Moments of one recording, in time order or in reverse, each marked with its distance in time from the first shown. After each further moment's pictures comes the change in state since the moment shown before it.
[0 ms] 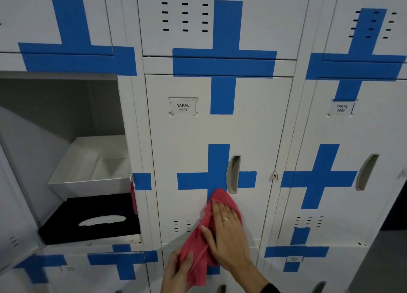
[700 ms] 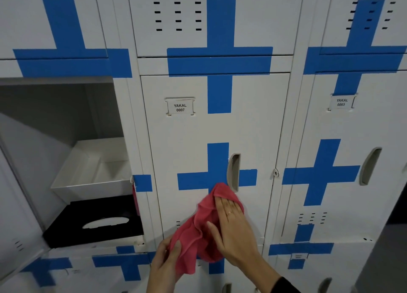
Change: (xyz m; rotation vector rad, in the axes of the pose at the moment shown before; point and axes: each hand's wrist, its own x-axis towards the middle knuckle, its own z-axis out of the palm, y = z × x) left_hand 0.007 0.029 -0.017 -0.068 0.037 0.006; right_hand 0.007 0.004 -0.018 0.066 0.012 -0.107
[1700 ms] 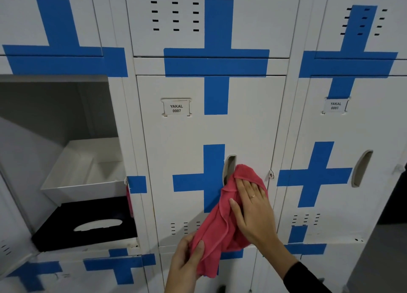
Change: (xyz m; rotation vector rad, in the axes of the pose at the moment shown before) left_hand -0.026 0.005 0.041 0.061 -0.227 -0.028; right_hand 0.026 0.039 -0.052 -0.156 0.134 0.104
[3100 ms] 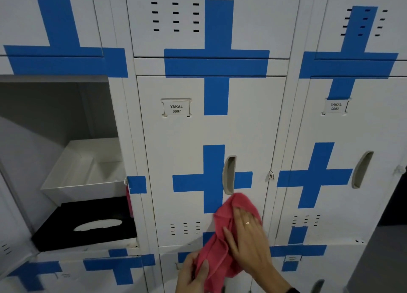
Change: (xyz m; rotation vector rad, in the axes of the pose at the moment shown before) left_hand 0.000 -0.037 -0.001 0.218 0.049 0.060; right_hand -0.058 0.005 0.038 -0.029 -0.076 -0.018
